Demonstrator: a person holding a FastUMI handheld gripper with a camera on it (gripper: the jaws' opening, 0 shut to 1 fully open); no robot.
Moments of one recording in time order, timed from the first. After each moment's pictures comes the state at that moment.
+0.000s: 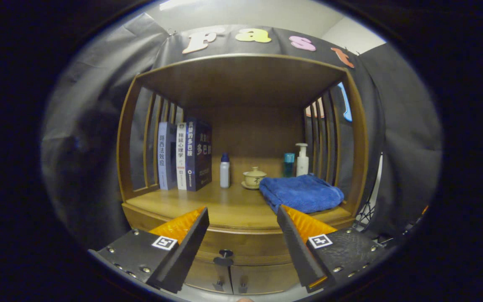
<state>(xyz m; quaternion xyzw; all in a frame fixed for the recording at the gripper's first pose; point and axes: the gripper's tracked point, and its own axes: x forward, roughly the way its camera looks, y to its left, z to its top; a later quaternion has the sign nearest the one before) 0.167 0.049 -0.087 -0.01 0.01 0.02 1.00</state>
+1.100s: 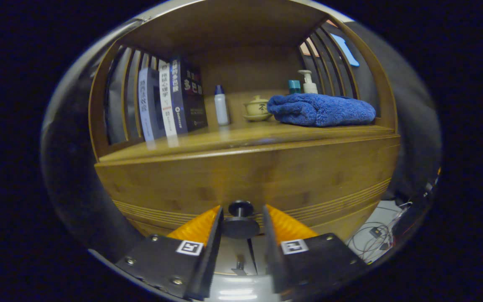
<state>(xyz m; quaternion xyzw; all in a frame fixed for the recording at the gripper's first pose) 0.207 0.081 -0.239 0.04 0.14 0.01 0.99</state>
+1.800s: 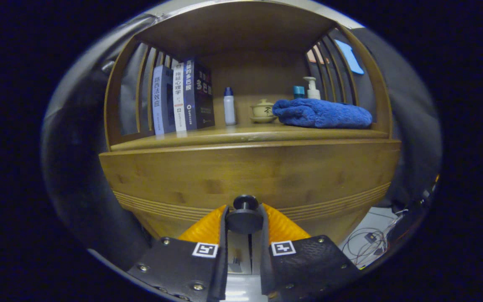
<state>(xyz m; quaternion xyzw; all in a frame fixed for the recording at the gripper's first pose) 0.159 0.080 -0.241 0.04 0.13 0.03 0.99</state>
